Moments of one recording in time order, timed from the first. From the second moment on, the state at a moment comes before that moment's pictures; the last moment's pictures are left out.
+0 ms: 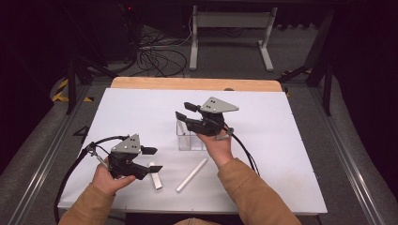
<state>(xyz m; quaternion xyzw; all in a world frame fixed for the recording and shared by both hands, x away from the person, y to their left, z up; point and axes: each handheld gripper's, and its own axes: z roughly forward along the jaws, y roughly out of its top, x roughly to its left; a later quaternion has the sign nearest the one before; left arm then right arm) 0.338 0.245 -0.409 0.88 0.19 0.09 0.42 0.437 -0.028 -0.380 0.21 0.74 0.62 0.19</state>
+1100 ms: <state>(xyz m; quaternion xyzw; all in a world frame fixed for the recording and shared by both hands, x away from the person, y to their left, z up) 0.331 0.243 -0.395 0.84 0.23 0.13 0.48 0.376 -0.134 -0.359 0.19 0.77 0.58 0.19</state>
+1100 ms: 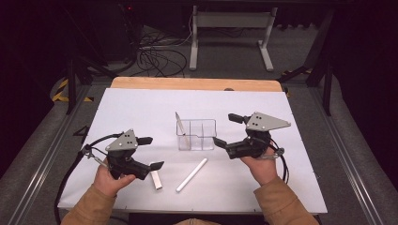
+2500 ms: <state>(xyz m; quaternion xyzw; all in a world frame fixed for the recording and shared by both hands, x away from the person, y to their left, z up) 0.336 0.196 -0.383 0.86 0.25 0.11 0.44 0.356 -0.174 -0.389 0.21 0.77 0.57 0.21</state>
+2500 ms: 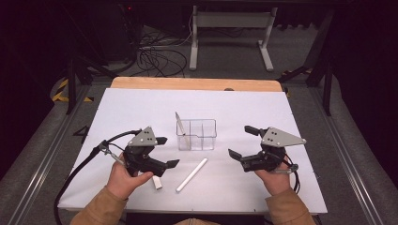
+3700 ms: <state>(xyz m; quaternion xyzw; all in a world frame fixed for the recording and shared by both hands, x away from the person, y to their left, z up) 0.351 0.137 -0.418 0.89 0.26 0.07 0.37 0.358 -0.175 -0.391 0.21 0.77 0.56 0.21</state>
